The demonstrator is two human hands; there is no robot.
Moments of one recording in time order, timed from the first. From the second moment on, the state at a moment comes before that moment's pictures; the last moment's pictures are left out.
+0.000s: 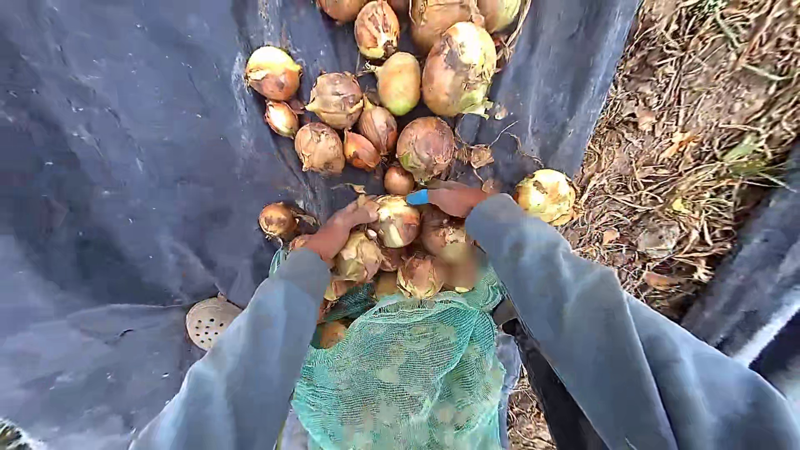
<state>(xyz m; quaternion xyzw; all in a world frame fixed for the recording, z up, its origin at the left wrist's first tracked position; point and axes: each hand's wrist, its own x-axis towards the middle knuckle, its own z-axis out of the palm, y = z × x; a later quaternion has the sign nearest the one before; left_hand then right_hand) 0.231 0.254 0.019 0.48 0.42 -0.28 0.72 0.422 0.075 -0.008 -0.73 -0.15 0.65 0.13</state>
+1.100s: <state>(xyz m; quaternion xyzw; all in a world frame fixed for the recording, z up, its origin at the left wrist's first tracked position) 0.118 0.302 -0.009 0.76 0.52 -0.10 0.38 0.367 0.002 -0.016 -0.69 -0.06 0.68 0.26</state>
